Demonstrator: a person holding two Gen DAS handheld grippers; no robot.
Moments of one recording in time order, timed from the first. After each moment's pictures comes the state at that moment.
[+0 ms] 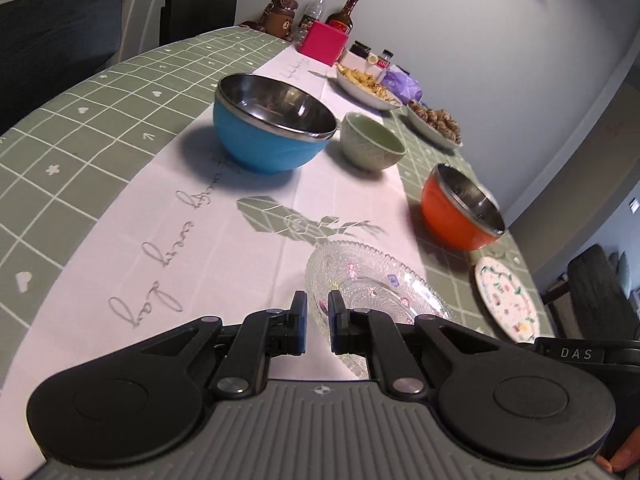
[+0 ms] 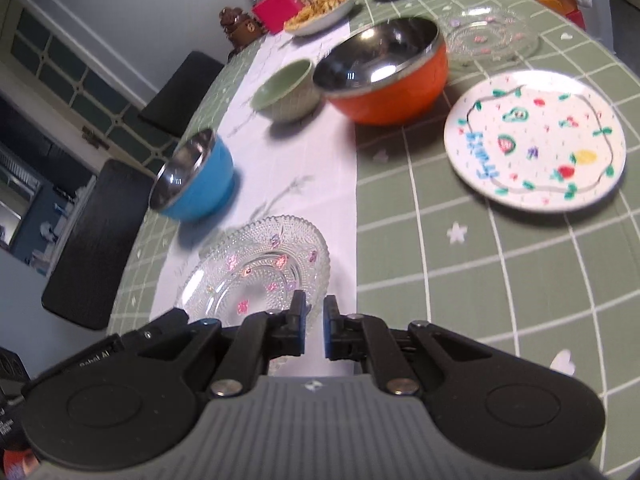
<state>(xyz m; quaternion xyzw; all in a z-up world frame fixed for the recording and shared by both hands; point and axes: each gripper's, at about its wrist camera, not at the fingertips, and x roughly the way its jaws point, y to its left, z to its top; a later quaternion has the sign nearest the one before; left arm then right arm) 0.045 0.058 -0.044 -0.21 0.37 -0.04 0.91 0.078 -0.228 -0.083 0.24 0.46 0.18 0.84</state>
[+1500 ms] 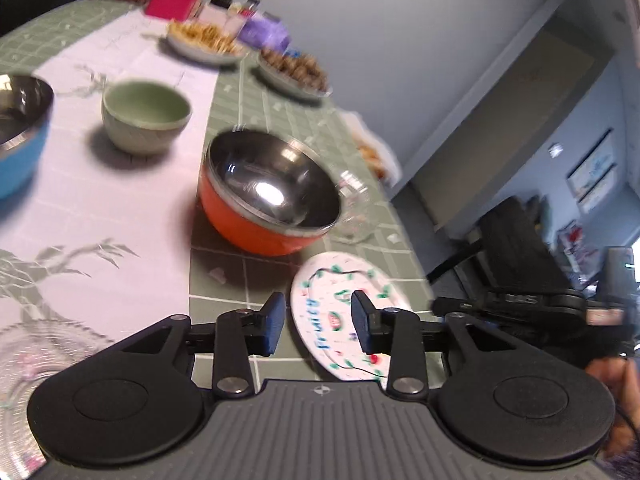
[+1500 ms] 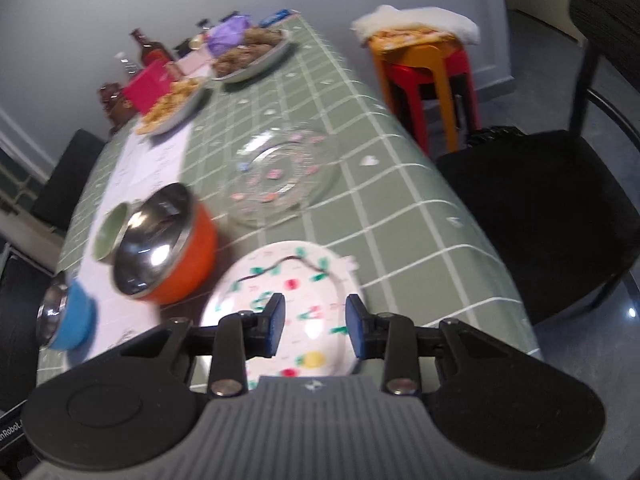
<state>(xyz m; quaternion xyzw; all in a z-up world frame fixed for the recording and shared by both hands) 0.154 -0.100 -0.035 -0.20 0.40 -0.19 0.87 0.164 -0.419 -0.055 0.23 0.45 0.01 0.86</state>
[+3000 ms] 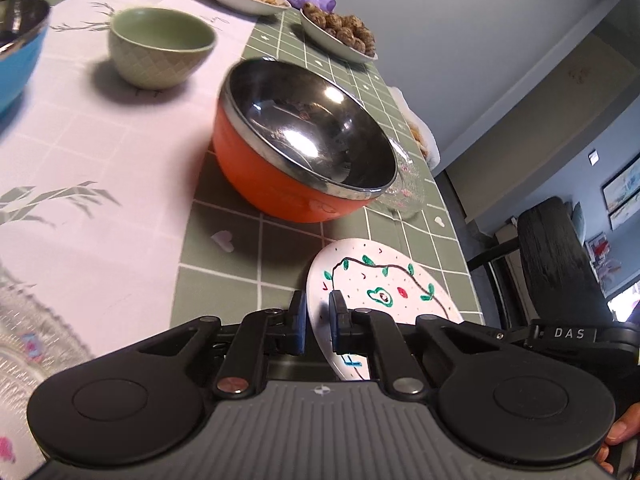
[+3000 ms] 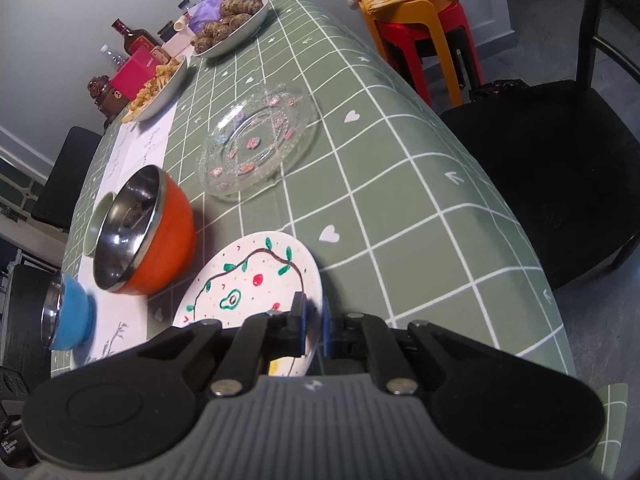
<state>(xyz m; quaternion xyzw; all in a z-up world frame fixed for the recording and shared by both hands) 0.176 -0.113 -0.070 -0.23 0.44 -0.15 0.85 0.170 -0.422 -0.083 0.28 0.48 0.04 0.83</state>
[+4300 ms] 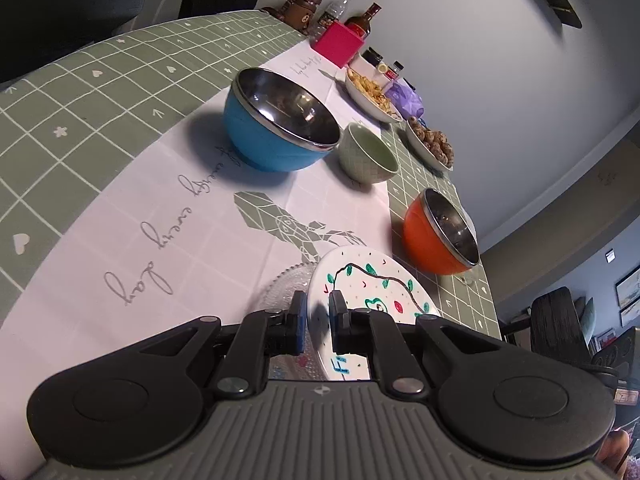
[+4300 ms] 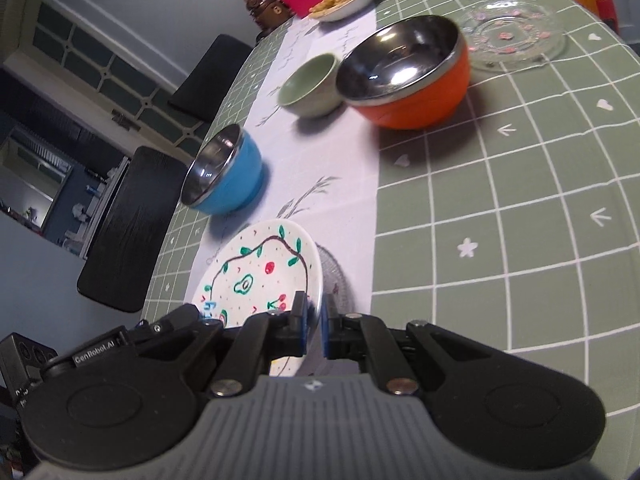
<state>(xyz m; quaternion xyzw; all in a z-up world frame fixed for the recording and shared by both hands) 0.039 0.078 -0.032 -0.31 0.37 -0.05 0.88 0.097 -0.249 -0.066 0.24 0.47 0.24 0.81</state>
